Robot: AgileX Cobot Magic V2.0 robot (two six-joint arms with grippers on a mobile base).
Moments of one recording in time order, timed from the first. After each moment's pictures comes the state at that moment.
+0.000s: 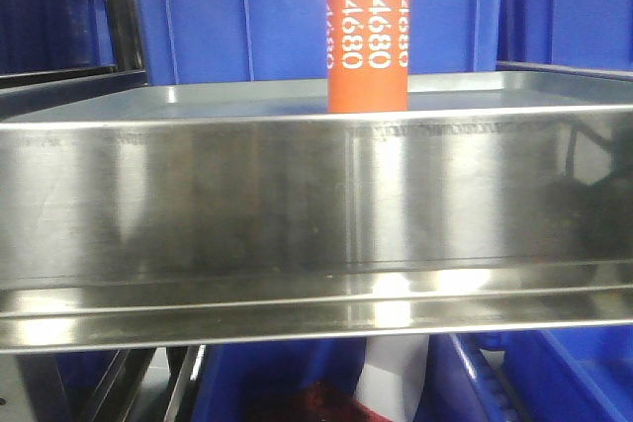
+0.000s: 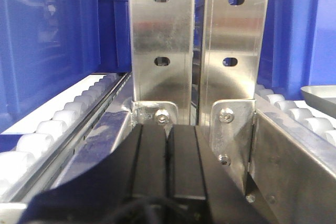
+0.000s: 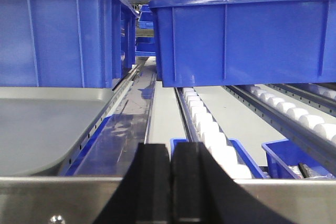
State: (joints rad) left arm -0.03 -0.01 0.03 0.00 -0.01 0.00; right arm -0.01 -0.01 0.03 0.01 -0.01 0.02
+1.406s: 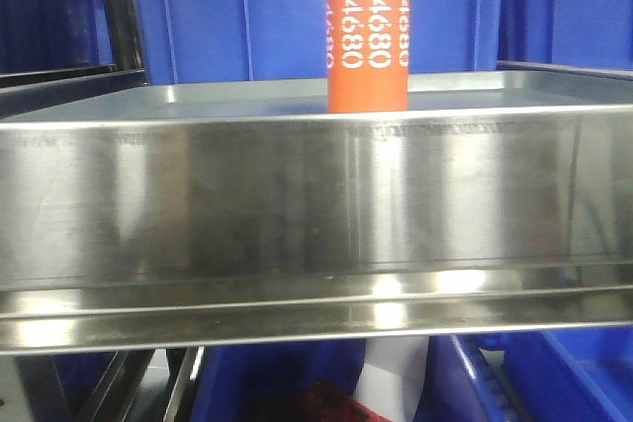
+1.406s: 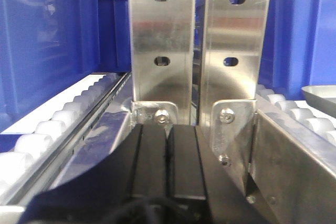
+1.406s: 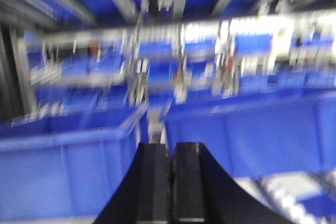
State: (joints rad) left arm -0.03 -0.01 0.03 0.00 -0.01 0.00; right arm 0.08 0.30 -0.60 -0.18 0.23 0.31
